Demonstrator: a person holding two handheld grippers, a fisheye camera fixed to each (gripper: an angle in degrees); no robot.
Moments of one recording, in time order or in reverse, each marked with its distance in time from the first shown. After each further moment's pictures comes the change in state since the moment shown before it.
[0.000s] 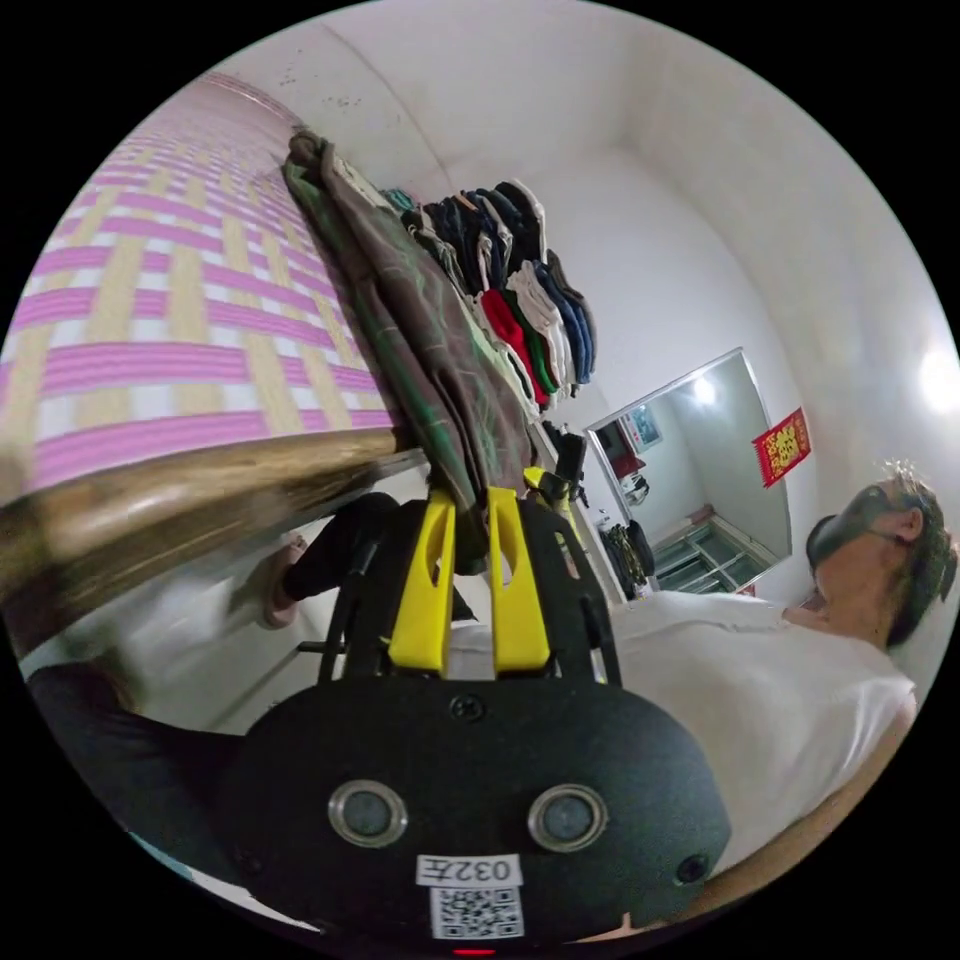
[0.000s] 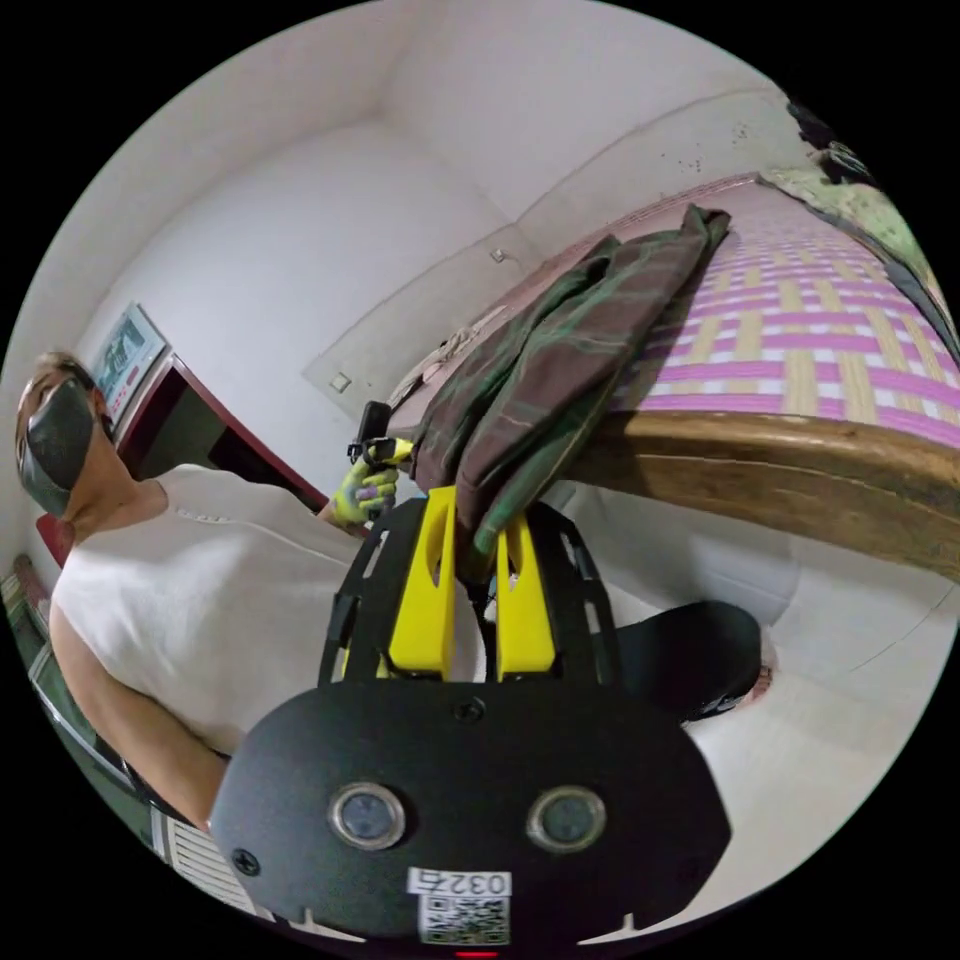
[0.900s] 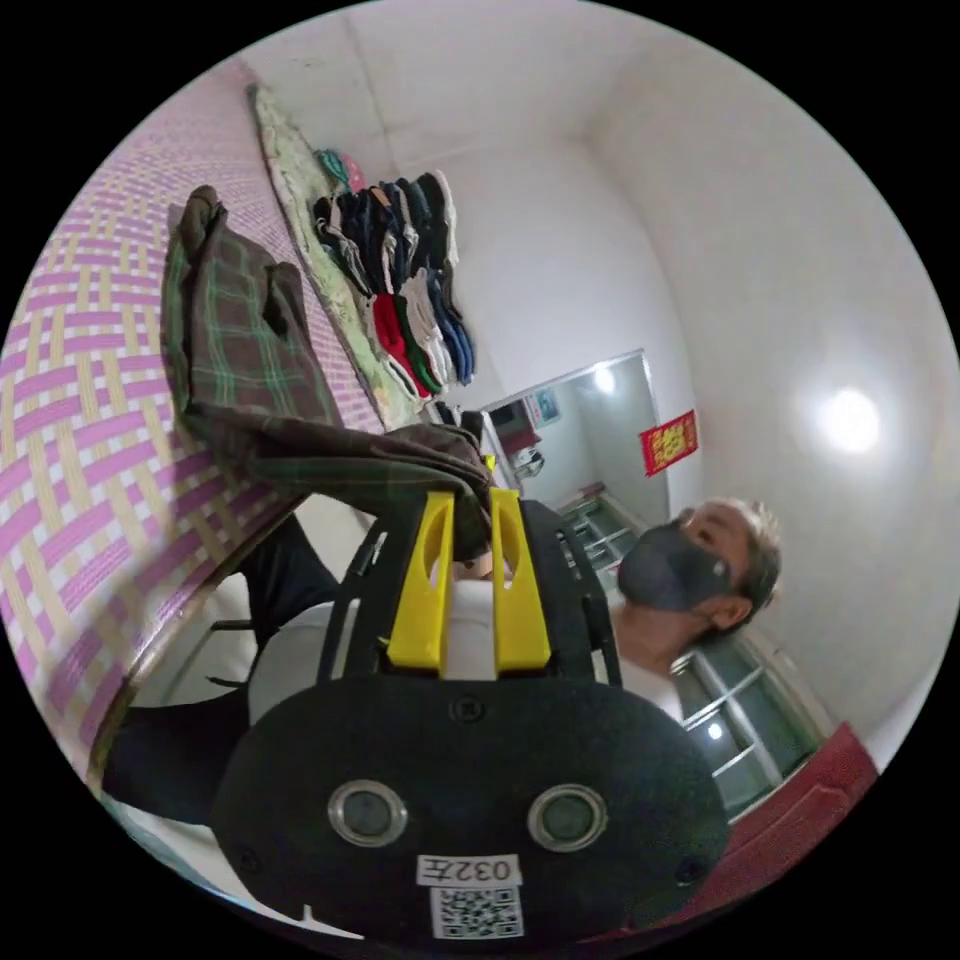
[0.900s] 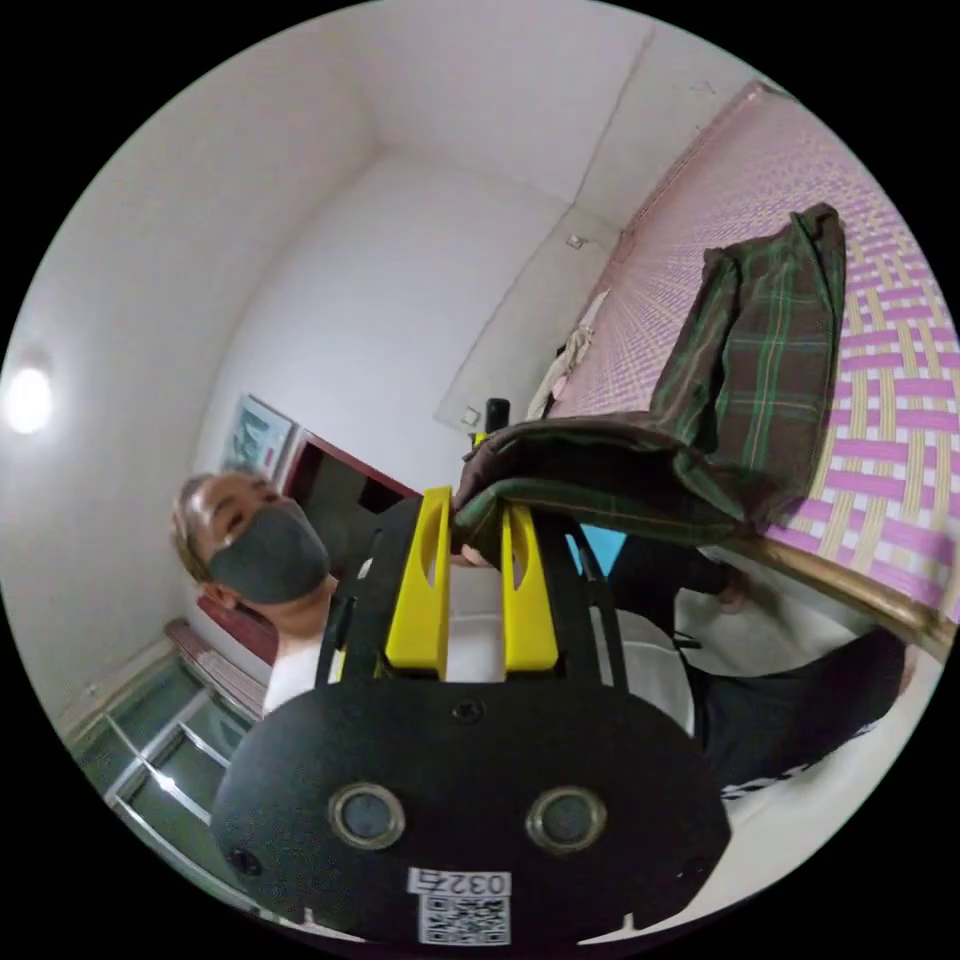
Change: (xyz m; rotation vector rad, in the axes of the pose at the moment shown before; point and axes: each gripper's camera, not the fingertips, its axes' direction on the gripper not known) left arm 0.078 -0.165 -0.144 -0.111 0.365 -0.092; right arm 0.001 -0.157 -0.087 0.037 -0.521 0.229
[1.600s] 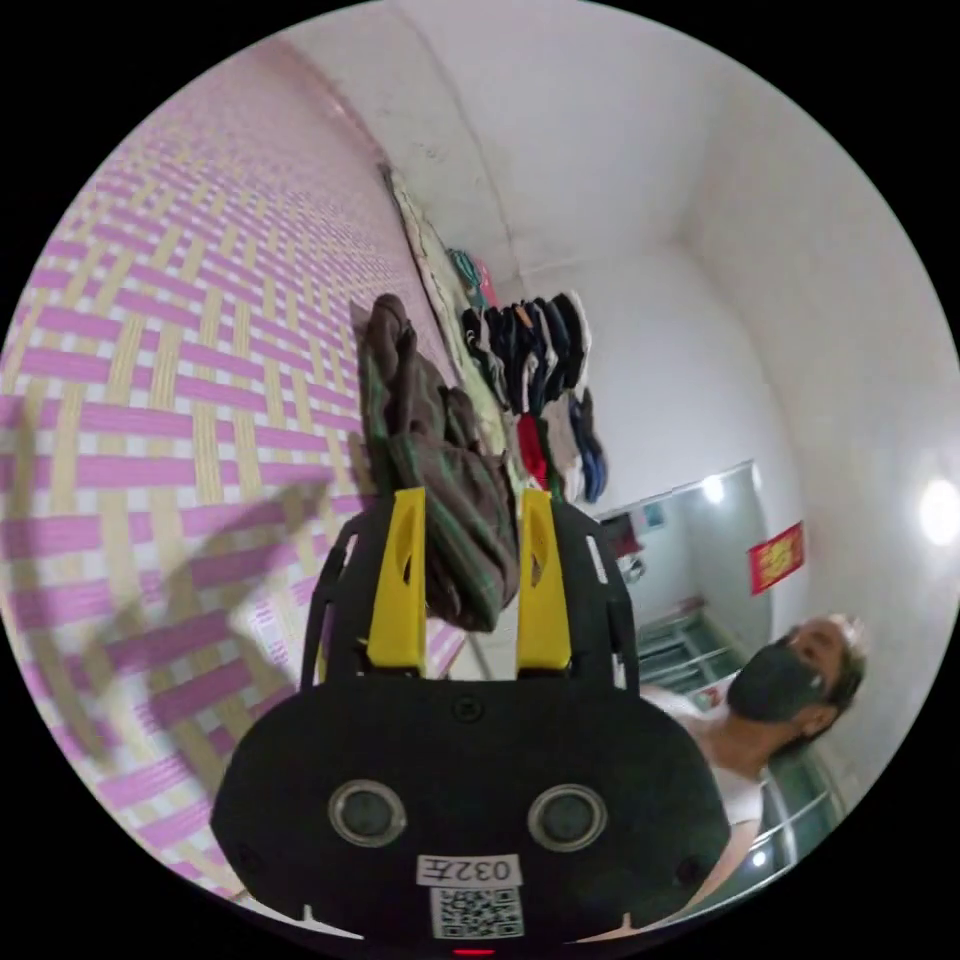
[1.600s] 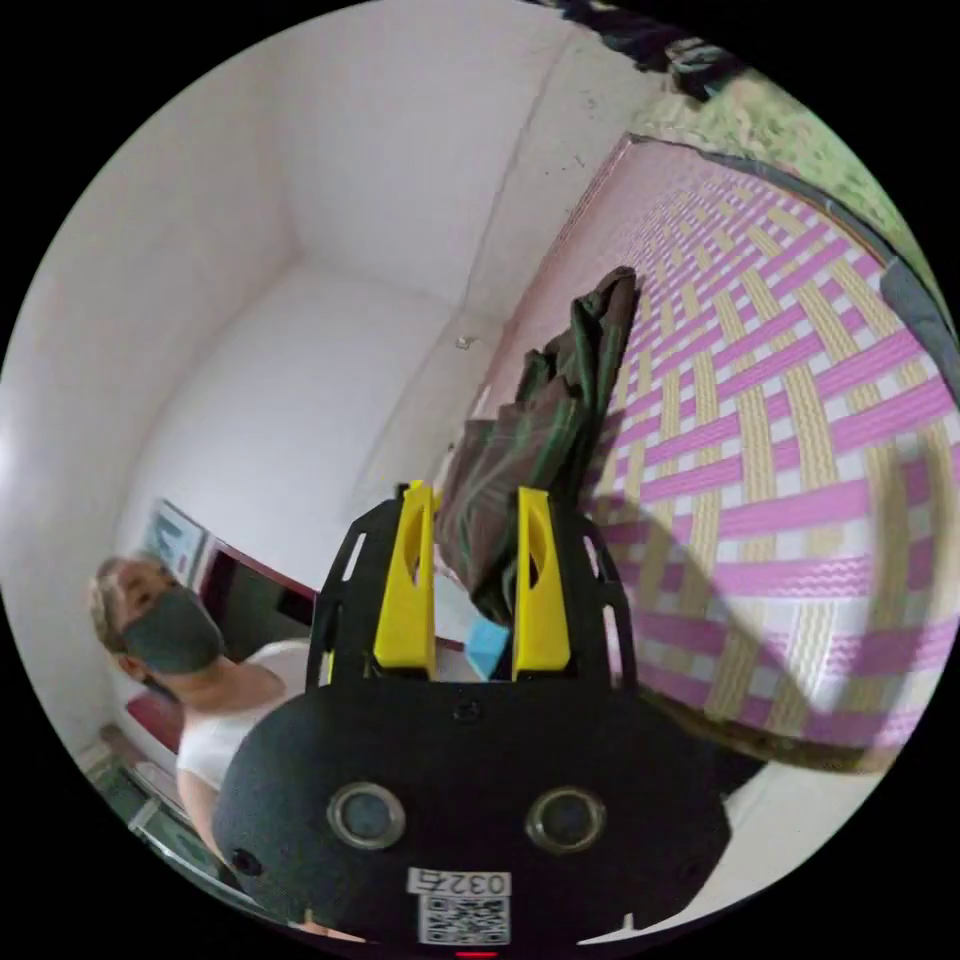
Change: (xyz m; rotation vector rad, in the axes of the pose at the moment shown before) left arm -0.089 -0.037 -0.001 0.232 -0.425 -0.055; right arm 0.090 -0.011 -0.018 0.233 0.368 0.061
